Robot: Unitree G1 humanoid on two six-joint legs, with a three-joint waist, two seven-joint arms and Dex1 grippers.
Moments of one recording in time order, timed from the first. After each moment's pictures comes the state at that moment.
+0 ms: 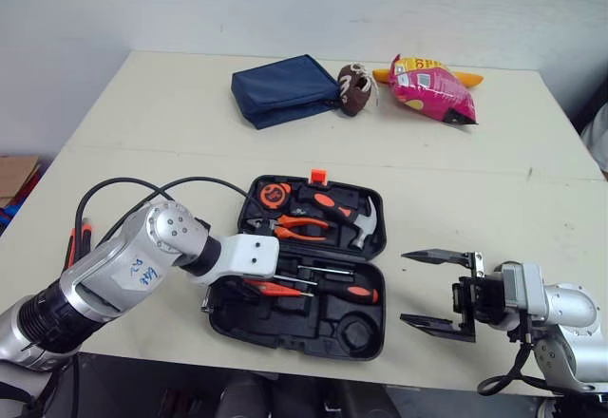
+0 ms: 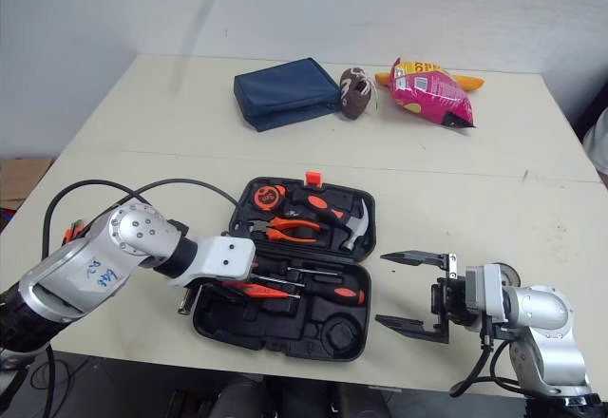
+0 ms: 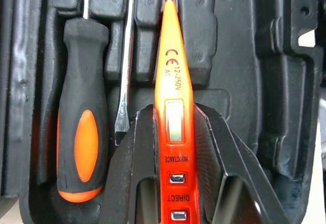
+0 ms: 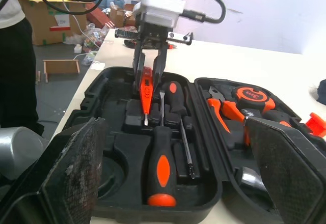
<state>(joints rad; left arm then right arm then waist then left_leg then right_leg) -0.62 1.00 -0.53 -0.52 -0.10 0.80 -1.19 0.04 -0.63 -0.16 -0.15 0.62 -0.21 1.45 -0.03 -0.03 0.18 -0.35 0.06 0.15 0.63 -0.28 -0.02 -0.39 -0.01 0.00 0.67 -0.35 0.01</state>
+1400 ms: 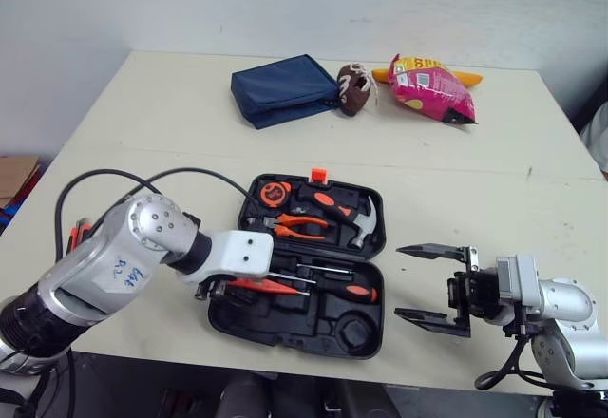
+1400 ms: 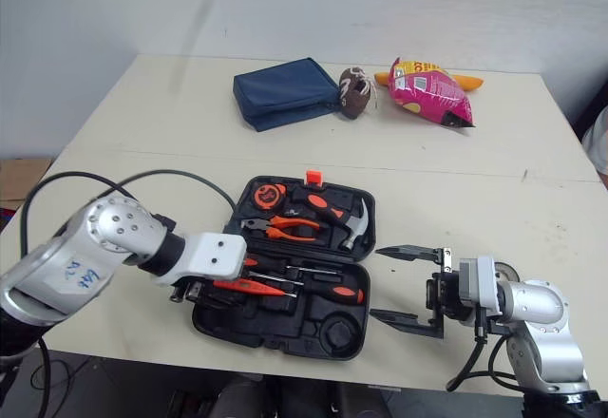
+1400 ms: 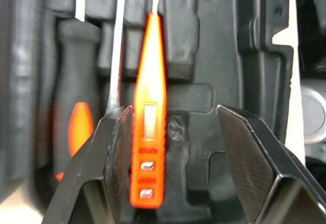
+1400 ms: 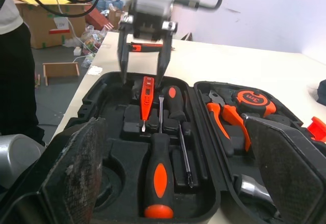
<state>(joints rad) -0.61 1.03 -0.35 -0.62 -0.18 0.86 -1.25 0.03 -0.63 -0.15 -0.19 0.62 -0.14 1.41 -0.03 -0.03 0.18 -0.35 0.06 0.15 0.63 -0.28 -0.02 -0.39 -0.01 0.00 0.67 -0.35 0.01</state>
